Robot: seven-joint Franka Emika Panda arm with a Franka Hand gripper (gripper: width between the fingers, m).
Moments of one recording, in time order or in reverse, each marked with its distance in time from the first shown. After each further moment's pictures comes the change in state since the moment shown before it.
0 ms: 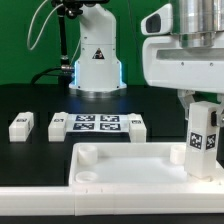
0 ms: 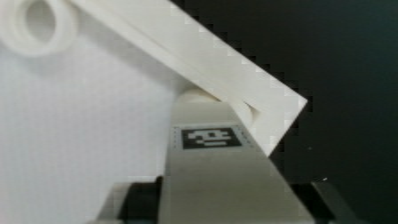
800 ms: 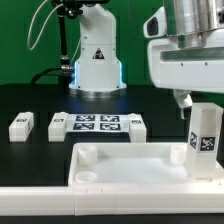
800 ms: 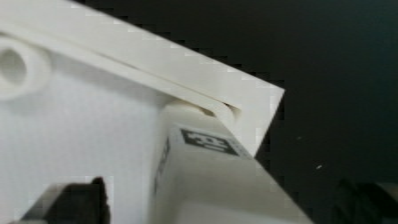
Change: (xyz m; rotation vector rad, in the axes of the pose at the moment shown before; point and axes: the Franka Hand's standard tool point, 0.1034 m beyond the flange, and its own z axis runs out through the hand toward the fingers) arm 0.004 -0.006 -0.003 0.042 0.000 -0.263
